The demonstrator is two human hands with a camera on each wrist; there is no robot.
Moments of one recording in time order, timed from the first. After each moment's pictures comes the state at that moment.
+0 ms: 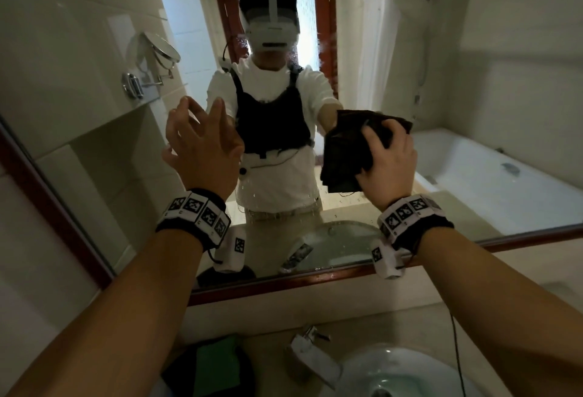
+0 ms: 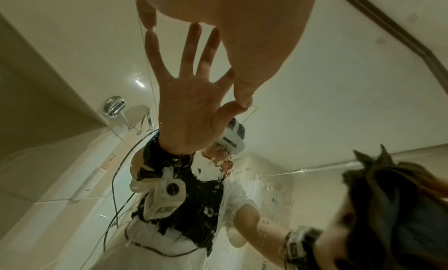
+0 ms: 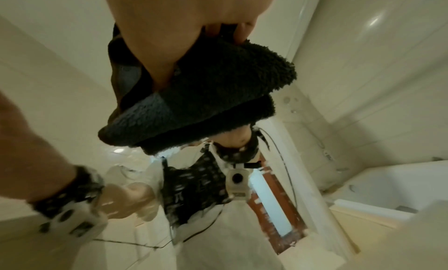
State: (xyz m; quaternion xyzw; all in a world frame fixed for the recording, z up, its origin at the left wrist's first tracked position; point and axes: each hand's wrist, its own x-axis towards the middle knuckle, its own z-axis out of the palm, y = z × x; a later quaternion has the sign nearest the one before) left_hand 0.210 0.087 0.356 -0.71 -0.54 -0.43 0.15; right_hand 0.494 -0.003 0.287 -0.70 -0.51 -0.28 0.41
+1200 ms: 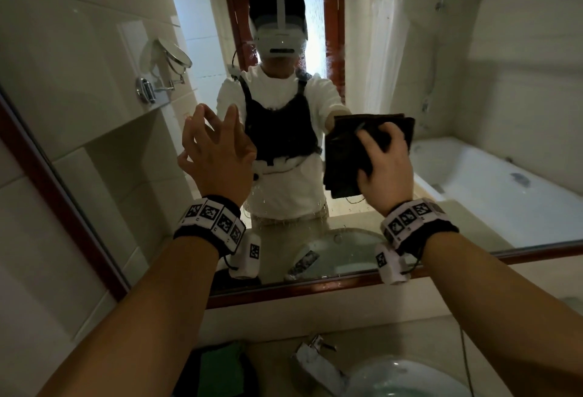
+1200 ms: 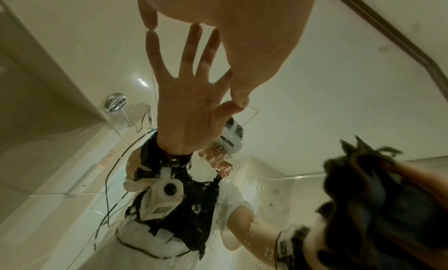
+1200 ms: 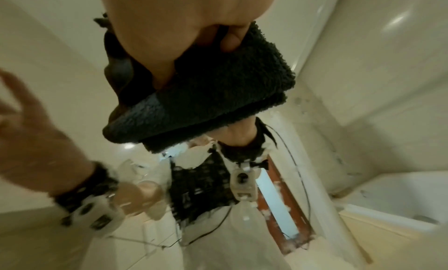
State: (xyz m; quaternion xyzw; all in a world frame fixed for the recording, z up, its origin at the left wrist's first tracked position) left_hand 0.214 0.088 0.352 -0.69 -0.55 -0.44 0.16; right_hand 0.484 0.007 0.295 -0.65 -0.57 -0.26 0.43
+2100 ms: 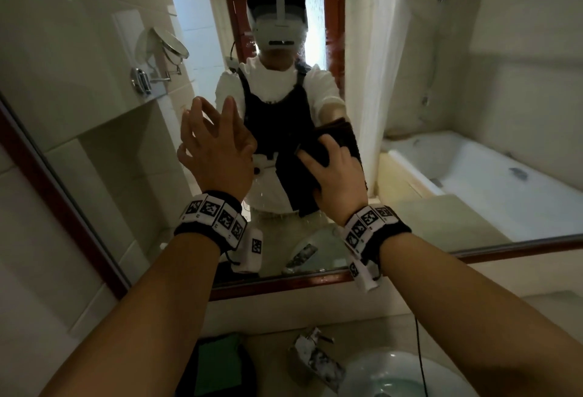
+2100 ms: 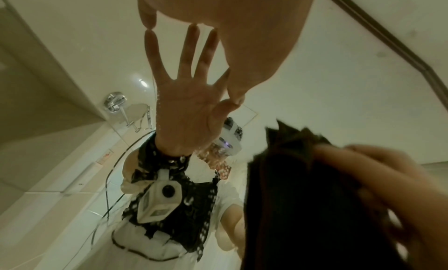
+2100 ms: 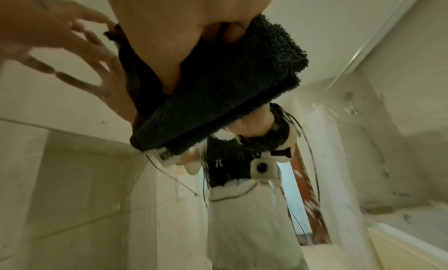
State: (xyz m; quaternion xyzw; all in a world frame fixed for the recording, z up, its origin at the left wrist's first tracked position) left_hand 0.219 0.087 0.348 -0.70 -0.54 -0.45 0.13; right_hand 0.416 0.030 0.282 -0.63 -0.65 -0.27 0.32
